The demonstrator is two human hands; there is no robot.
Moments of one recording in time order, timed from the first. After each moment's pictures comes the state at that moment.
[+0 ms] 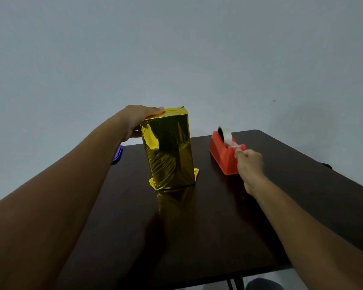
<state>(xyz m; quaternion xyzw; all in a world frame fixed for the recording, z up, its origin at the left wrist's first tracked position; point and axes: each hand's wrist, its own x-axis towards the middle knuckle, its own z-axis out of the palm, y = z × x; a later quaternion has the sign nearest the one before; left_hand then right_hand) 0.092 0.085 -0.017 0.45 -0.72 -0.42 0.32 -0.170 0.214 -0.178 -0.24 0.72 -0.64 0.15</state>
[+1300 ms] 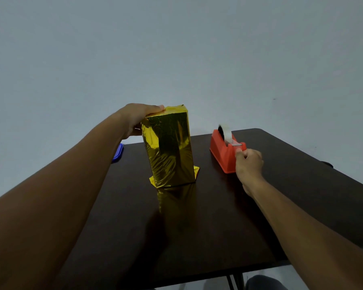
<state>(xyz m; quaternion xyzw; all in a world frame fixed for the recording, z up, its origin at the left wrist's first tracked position) 0.091 0.084 -0.018 0.45 -0.72 -0.42 0.32 -0.170 0.210 -0.194 -0.27 0.75 -0.61 0.05</state>
